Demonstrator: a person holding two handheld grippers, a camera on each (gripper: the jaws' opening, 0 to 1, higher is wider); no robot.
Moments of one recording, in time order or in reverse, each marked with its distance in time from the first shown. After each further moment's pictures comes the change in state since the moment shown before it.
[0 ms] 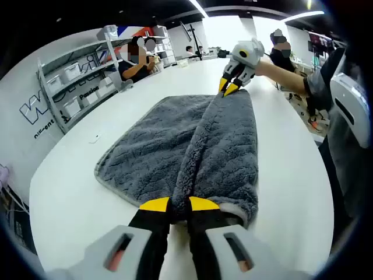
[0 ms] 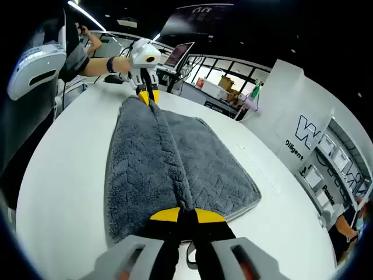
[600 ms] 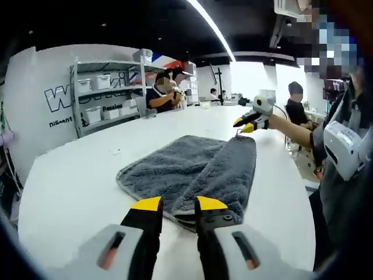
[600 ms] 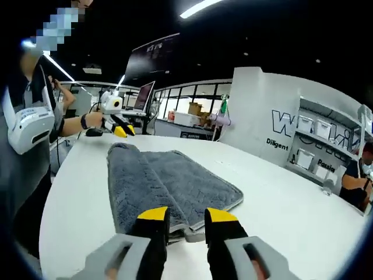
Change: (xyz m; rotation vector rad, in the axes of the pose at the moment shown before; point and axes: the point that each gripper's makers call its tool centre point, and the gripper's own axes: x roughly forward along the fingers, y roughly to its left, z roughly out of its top) left arm -0.058 0.012 0.018 -0.245 -0.337 0.077; right arm -0.059 -0.014 0.017 0.276 -0.257 -0.127
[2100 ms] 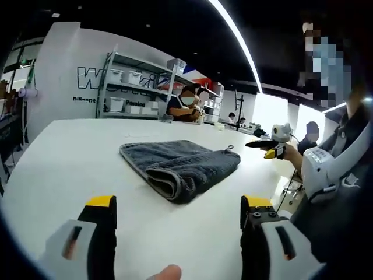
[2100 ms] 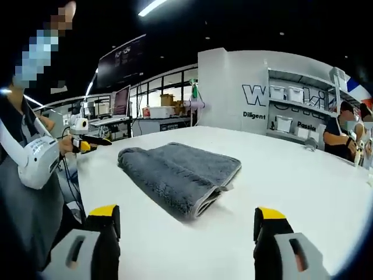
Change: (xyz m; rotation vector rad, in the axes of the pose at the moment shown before) left arm -0.076 -0.059 -0.038 -0.233 -0.041 0.096; right arm -0.060 0.064 -0.010 0.241 0.122 -0.126
